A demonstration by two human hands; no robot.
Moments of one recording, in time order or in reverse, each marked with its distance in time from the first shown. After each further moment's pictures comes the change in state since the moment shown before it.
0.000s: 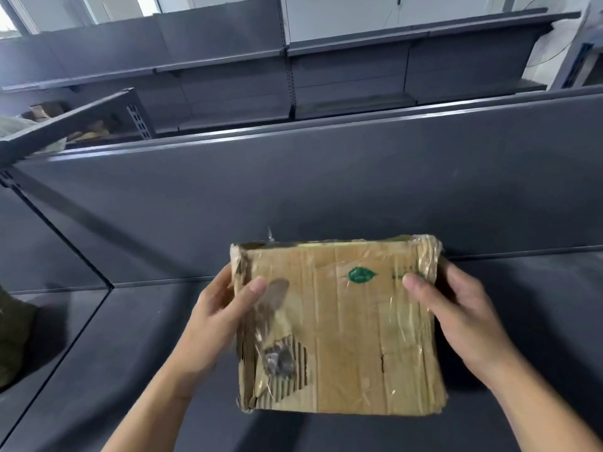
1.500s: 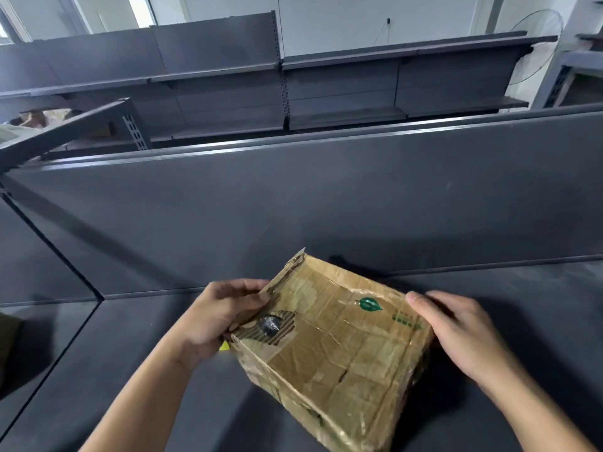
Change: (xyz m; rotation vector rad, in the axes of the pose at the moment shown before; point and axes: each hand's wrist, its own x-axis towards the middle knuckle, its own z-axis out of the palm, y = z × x) left_hand 0.048 -0.019 -0.020 -0.138 -0.141 -0.354; right_hand 0.003 0.025 -0.019 -0.546 0.063 0.147
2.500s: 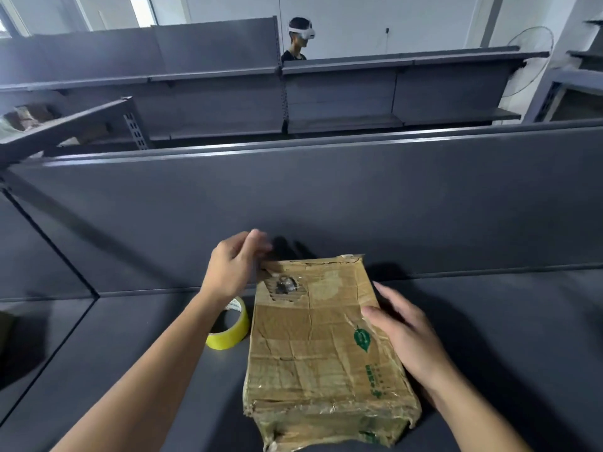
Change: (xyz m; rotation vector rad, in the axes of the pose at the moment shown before) left_hand 0.062 0.020 0.004 0.479 0.306 0.448; right_hand -0.004 -0.024 0.049 0.413 -0.133 0.089
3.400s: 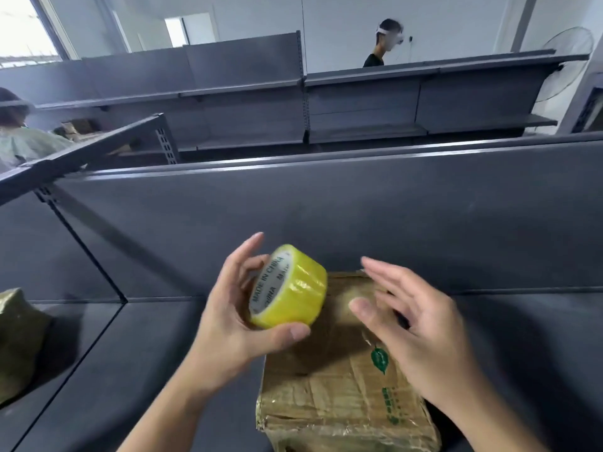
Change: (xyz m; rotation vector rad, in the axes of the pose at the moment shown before) left_hand -0.098 0.051 -0.021 -0.269 -0.099 0.283; right_hand -0.018 -0.061 0.013 -0.095 -0.040 -0.452
